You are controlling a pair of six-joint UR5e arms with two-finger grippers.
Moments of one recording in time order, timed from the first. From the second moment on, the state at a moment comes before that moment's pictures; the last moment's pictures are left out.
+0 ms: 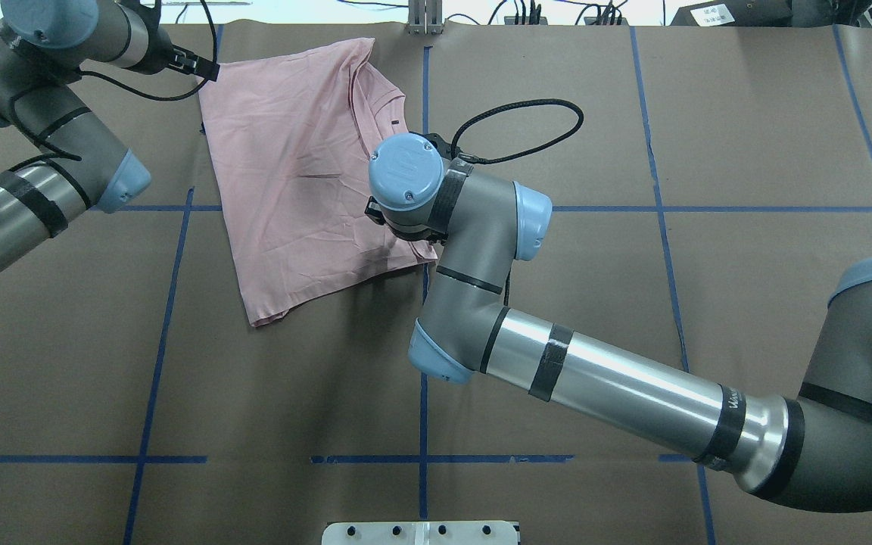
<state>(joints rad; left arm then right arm) -1.00 -2.25 -1.04 -2.38 -1.81 -0.58 0.52 -0.60 1.17 -1.36 1.70 1.54</state>
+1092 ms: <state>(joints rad) -1.00 -2.25 -1.04 -2.38 -1.81 -0.59 0.49 -0.61 1.17 -1.36 1.69 1.60</state>
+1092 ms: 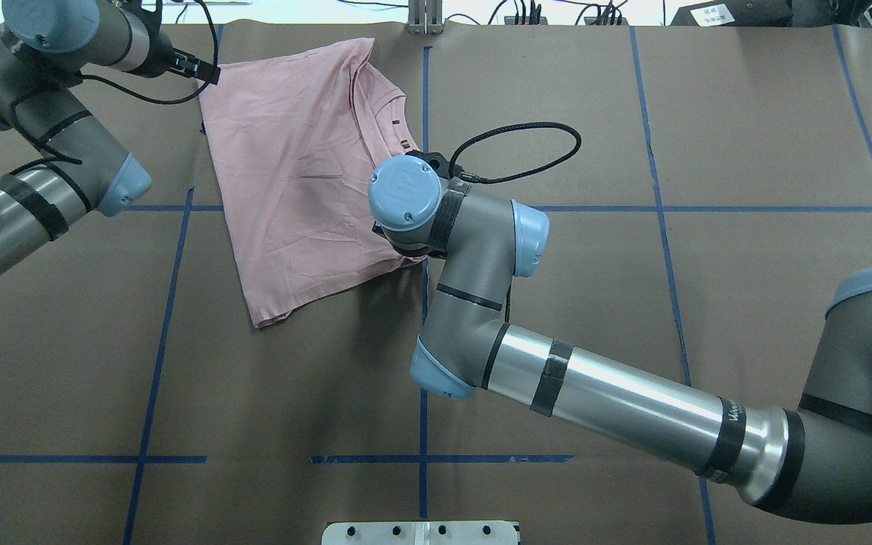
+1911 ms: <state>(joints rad) -0.98 -2.22 -1.10 -2.37 -1.81 -0.60 0.49 -0.83 1.48 -1.36 1.67 1.61</state>
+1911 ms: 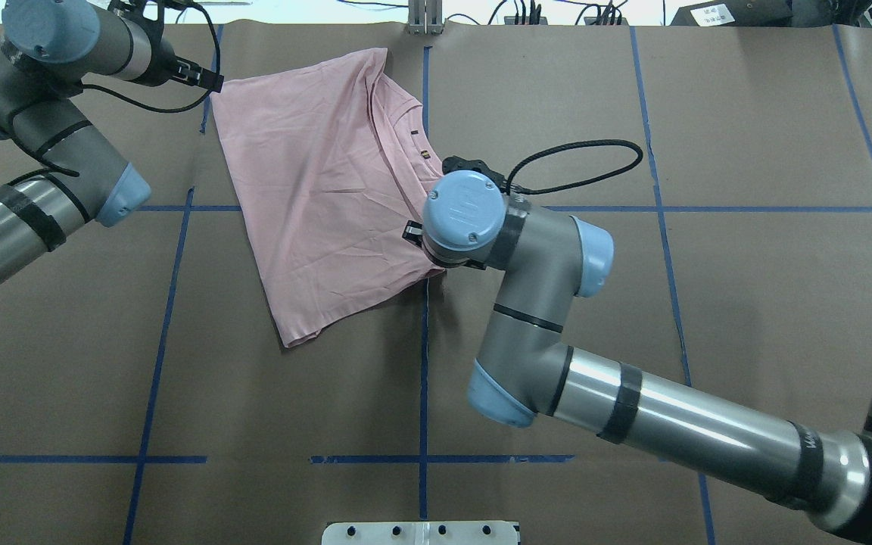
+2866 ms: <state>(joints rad) -0.92 -2.10 -1.31 -2.37 -1.90 -0.80 0.11 -1.13 1.93 -1.45 1.25 1.83</state>
